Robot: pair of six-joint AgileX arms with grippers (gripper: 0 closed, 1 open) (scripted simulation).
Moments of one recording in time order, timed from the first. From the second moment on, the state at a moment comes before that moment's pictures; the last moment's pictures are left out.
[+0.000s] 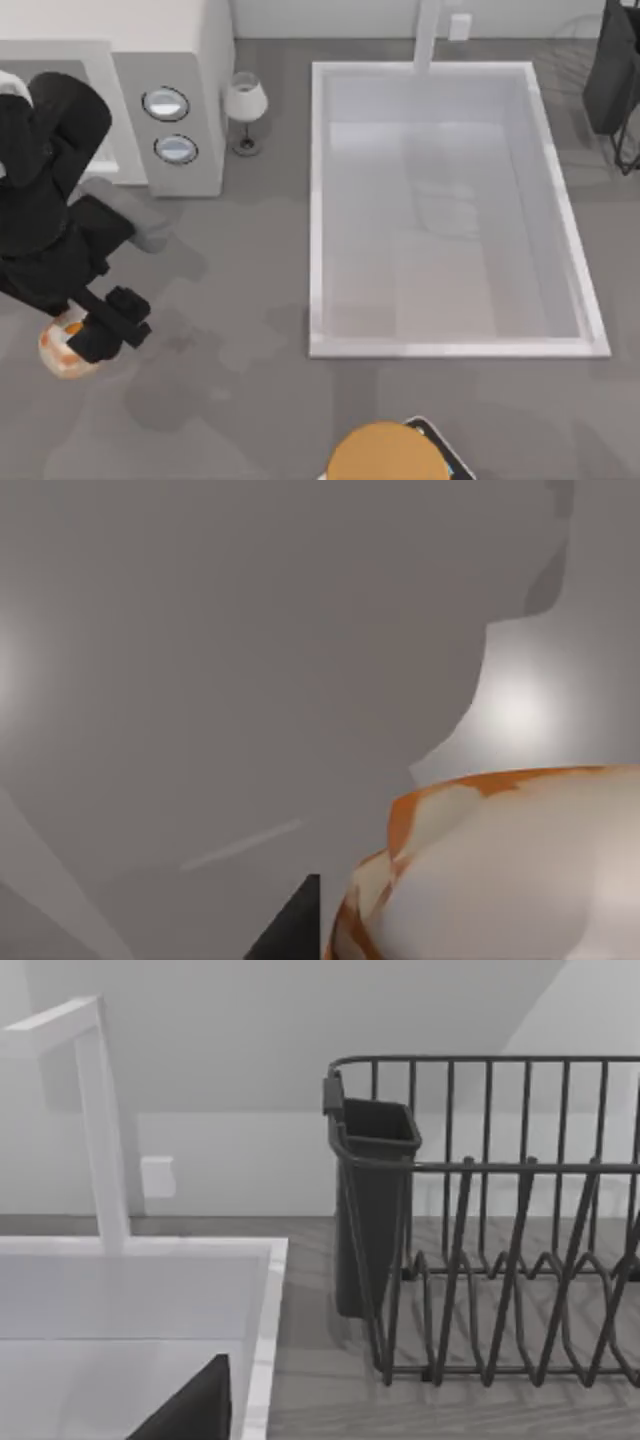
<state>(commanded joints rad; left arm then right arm) -0.27 1.61 1.06 -1.00 0.01 0.41 0.00 0.00 0.00 0.00 0.00 0.00</state>
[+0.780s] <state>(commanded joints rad) -0.20 1.63 1.11 -0.93 0.03 0.37 0.00 0.00 0.00 0.00 0.00 0.00</state>
